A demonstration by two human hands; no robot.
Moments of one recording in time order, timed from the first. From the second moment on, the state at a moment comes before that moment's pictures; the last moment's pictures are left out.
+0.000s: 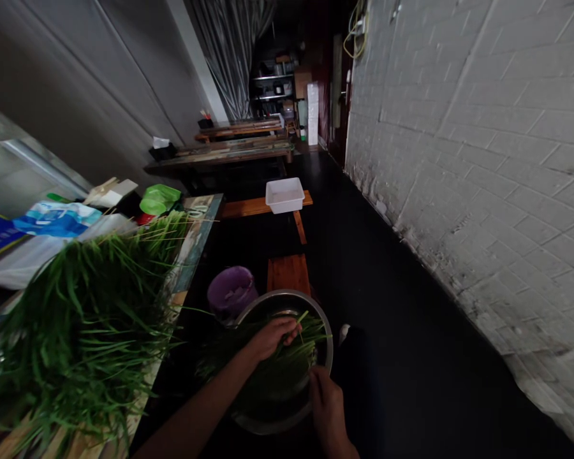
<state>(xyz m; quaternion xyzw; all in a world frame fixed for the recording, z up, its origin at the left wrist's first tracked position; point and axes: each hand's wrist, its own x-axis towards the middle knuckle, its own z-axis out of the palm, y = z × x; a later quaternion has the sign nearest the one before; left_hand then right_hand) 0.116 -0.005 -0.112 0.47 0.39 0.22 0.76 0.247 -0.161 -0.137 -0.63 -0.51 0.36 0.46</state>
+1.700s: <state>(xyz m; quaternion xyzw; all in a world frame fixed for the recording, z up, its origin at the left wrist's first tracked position) 0.128 0.007 -0.143 0.42 0.42 0.19 0.78 0.259 -0.159 -0.150 -0.65 -0.49 0.37 0.45</state>
